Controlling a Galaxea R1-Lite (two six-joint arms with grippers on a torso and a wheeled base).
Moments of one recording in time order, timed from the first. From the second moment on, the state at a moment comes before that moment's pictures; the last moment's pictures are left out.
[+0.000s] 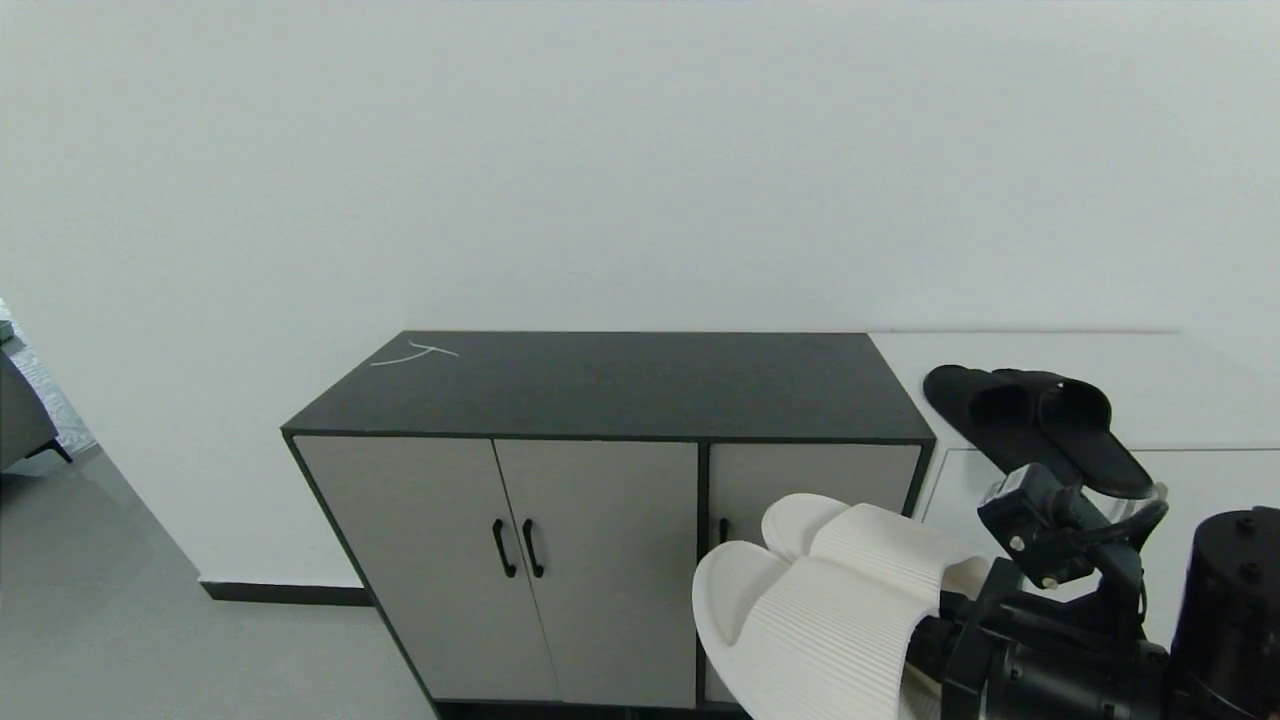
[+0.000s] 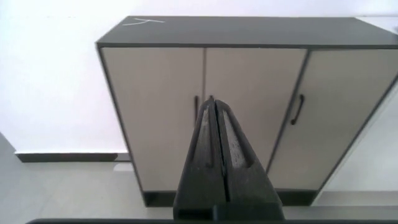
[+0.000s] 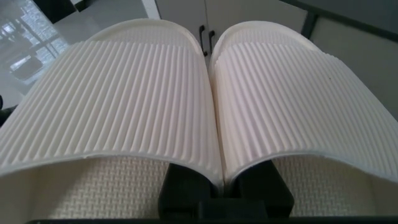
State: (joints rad) left arm 0.00 0.00 0.00 0.00 -0.02 0.00; right arm 0.85 1.48 -0.33 -0.92 0.01 0.13
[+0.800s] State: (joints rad) left arm 0.00 0.00 0.00 0.00 -0.02 -0.01; right arm 0.85 1.48 -0.32 -0.92 0.01 0.11
